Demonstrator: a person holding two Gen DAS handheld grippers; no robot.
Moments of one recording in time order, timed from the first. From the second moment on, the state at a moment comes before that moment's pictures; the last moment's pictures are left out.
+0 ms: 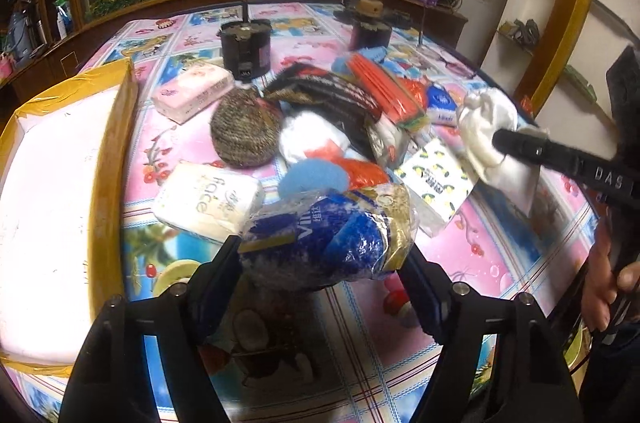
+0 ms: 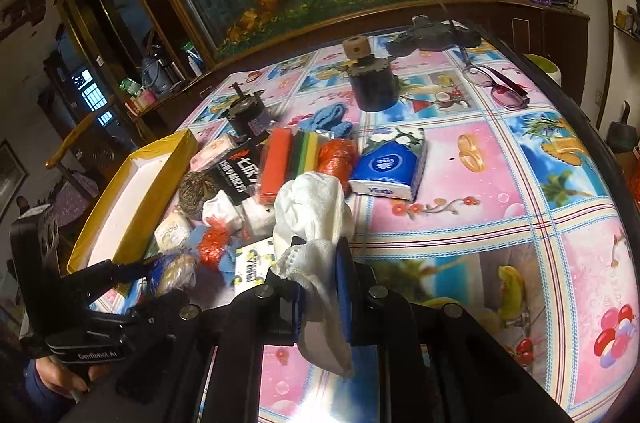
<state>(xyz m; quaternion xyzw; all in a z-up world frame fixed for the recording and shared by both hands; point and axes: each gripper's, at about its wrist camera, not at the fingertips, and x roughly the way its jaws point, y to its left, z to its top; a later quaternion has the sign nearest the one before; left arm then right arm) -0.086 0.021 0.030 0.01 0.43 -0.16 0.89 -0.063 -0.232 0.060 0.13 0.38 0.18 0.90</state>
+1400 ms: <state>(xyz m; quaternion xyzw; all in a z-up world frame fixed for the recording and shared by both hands) 0.027 0.267 0.069 -0.09 0.43 0.04 0.90 0.095 0.081 0.107 0.07 0.44 0.33 0.83</state>
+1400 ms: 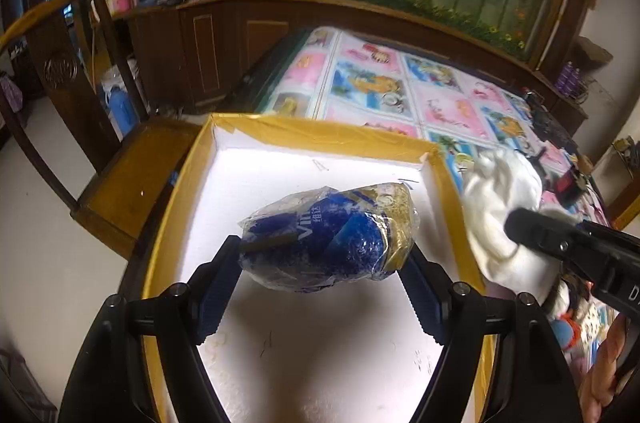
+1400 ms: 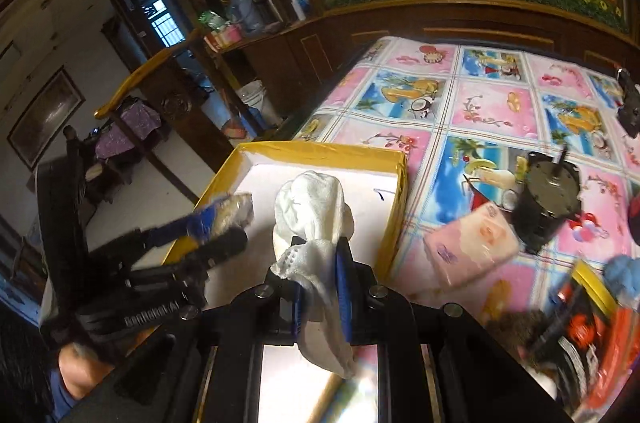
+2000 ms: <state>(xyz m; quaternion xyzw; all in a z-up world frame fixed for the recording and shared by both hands) 0.055 0.263 0.030 -0.12 0.44 0.08 0.88 0.158 0.120 0.050 0.07 0.47 0.28 0.83</state>
